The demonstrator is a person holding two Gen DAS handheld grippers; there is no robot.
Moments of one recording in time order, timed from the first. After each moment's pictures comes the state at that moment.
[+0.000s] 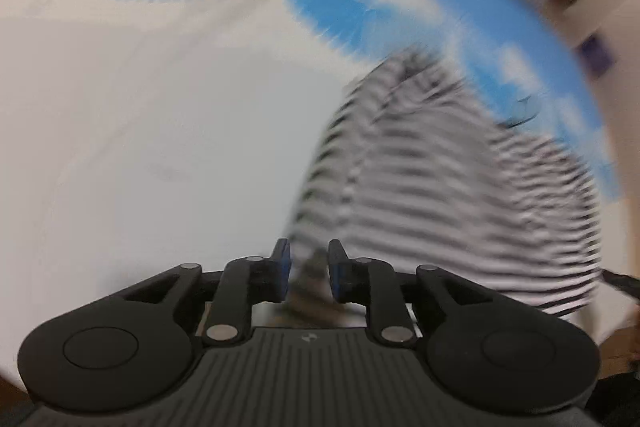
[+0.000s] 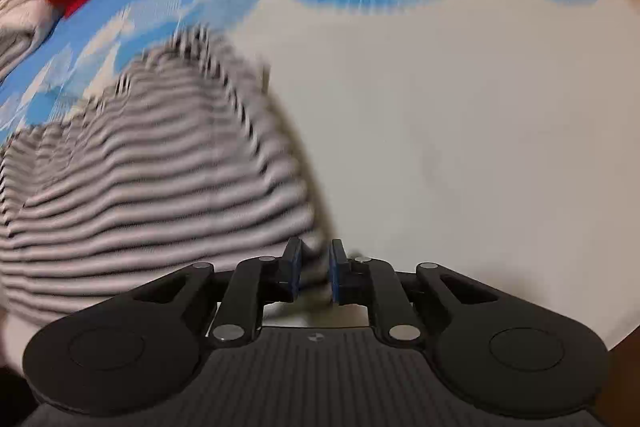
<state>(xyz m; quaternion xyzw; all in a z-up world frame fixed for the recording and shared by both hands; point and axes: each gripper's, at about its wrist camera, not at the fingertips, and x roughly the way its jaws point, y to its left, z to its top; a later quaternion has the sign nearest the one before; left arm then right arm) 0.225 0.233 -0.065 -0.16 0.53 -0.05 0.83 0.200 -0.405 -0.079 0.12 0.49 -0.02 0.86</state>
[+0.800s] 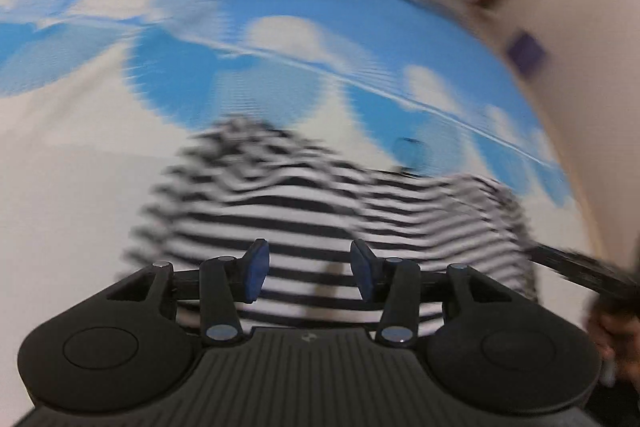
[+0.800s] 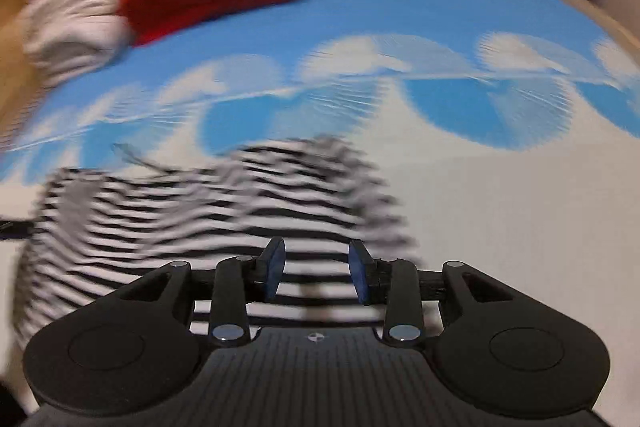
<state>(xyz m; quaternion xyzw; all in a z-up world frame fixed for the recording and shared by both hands) 0.293 0.118 -0.055 -0.13 0.47 -0.16 0.86 0.261 -0.314 -0.062 0.07 0.41 0.12 0.90</state>
